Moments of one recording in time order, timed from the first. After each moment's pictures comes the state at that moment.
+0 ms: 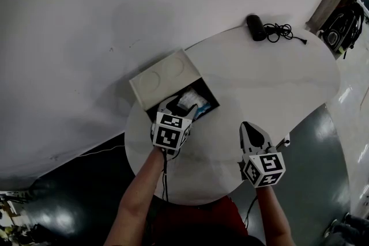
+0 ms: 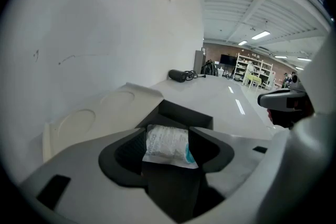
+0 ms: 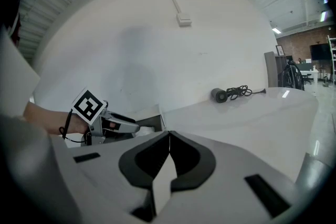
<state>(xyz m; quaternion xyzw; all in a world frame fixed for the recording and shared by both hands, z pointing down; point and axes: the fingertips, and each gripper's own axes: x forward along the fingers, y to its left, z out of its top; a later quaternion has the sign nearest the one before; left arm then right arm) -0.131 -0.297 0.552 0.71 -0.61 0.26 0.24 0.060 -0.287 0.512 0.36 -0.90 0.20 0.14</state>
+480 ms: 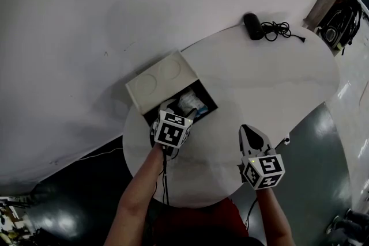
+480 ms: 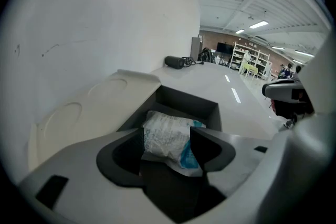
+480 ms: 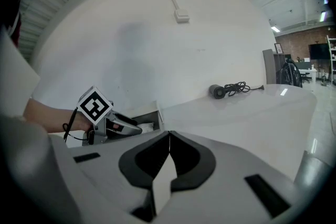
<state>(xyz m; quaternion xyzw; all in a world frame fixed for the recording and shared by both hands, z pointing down) -0.129 -0.303 0.585 0.71 -0.57 0.31 0.26 0.062 -0.287 0.525 0.36 -0.90 0.21 0.15</state>
